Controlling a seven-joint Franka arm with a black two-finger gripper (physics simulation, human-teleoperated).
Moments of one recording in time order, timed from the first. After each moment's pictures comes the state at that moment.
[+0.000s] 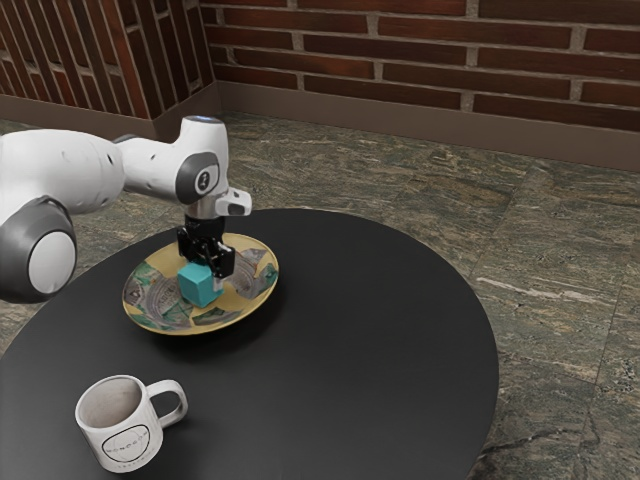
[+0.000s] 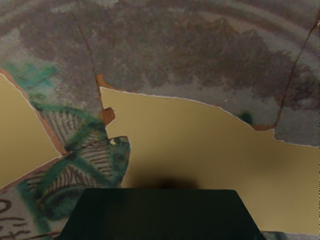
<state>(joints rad) 0.08 0.67 0.10 -1.44 0.05 1.90 0.30</state>
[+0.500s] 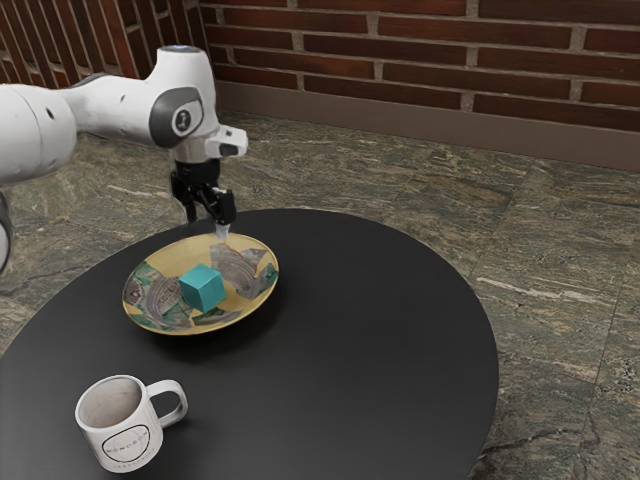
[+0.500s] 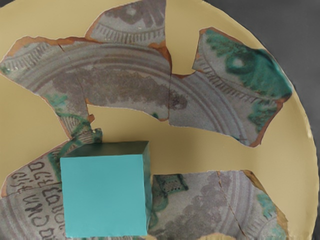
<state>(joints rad) 0.07 0.38 0.02 -1.54 0.05 1.85 0.29</state>
